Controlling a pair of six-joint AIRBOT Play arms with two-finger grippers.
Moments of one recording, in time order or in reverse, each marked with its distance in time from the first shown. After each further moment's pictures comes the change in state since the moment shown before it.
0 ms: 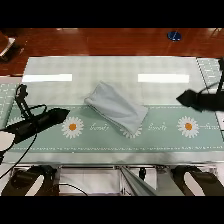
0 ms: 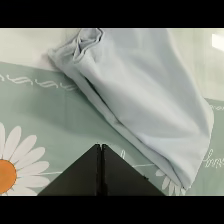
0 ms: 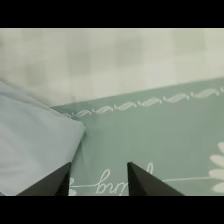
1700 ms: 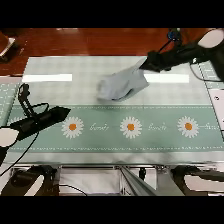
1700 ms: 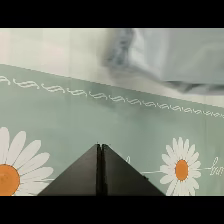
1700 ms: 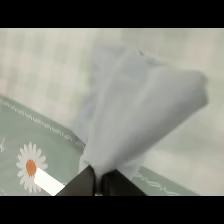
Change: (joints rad) left arm 0.000 -0.058 0.000 -0.008 0.040 0.000; right arm 0.195 -0.723 0.836 0.336 0.169 -0.228
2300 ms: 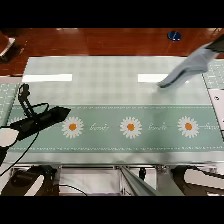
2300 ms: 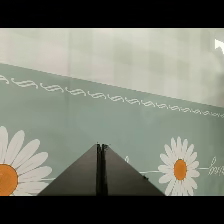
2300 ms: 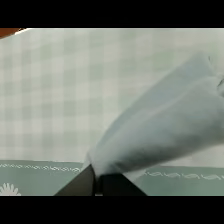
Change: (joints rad) left arm 0.000 0.000 0.000 -0.006 -0.001 0.000; right arm -0.511 0.068 0.293 -0.066 0.380 0.145
